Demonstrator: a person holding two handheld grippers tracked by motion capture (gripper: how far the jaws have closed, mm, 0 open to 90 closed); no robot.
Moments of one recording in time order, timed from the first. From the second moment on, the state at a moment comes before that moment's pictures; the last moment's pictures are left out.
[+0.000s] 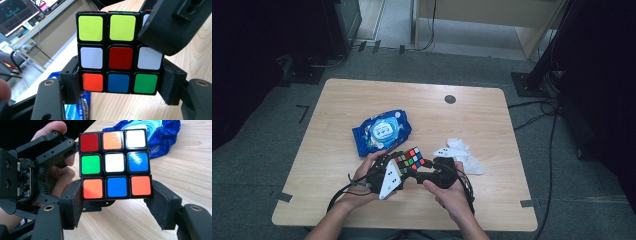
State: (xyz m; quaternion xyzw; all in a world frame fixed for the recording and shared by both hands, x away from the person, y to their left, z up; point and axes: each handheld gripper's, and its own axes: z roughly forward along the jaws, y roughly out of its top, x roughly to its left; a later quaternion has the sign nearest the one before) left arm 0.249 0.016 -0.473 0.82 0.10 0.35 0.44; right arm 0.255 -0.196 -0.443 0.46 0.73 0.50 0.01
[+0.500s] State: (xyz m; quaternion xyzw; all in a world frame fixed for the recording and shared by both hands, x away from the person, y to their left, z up) left arm 0.249 0.018 -0.470 0.81 0.11 0.32 0.47; right arm 0.259 -0.196 -0.449 0.48 0.71 0.51 -0.02
